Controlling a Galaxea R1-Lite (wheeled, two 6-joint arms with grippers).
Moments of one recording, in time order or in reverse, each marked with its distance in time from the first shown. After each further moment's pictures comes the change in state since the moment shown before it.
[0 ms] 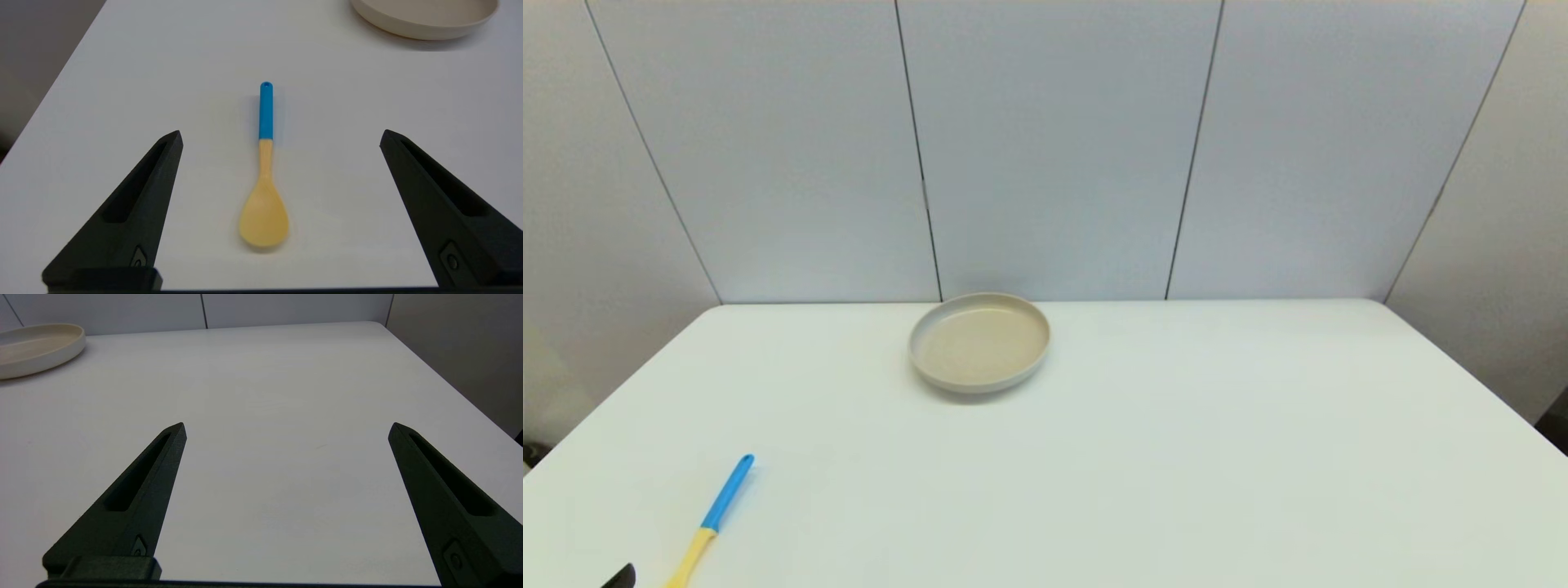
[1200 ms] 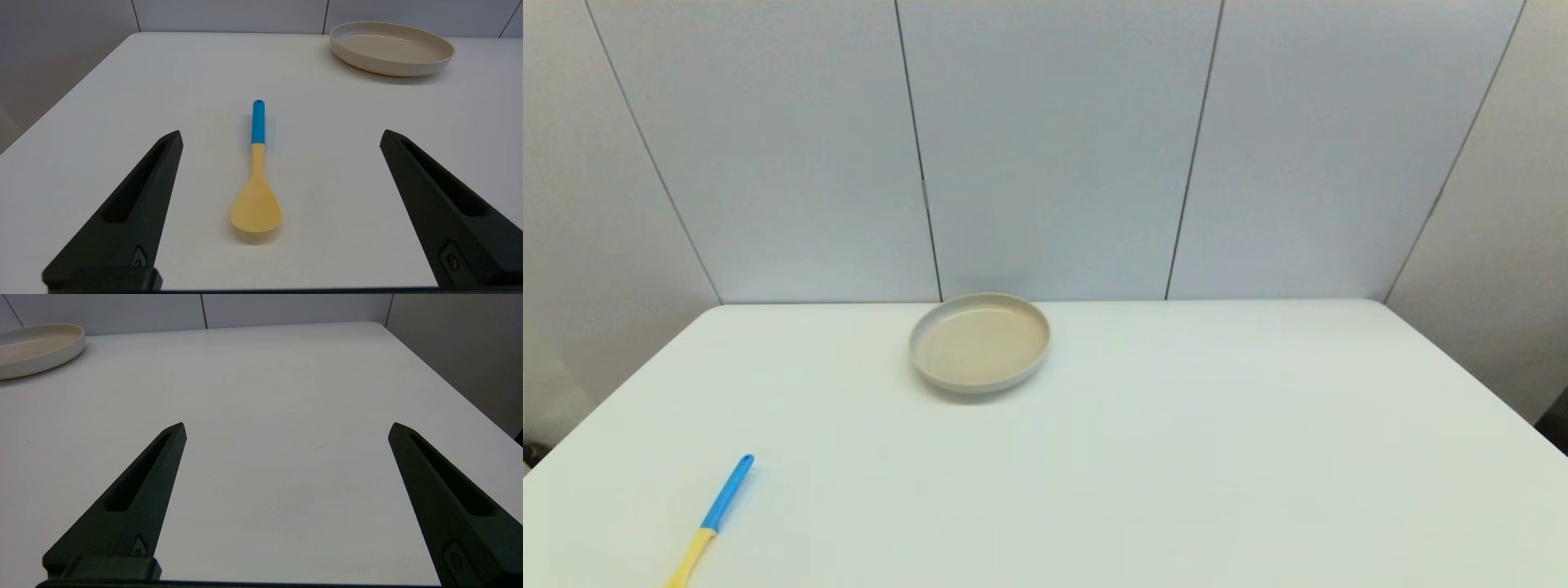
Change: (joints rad) left arm -0.009 -0.483 0.212 -0.014 -0.011 -0.028; right arm 0.000 0.000 0.000 0.000 0.000 0.000
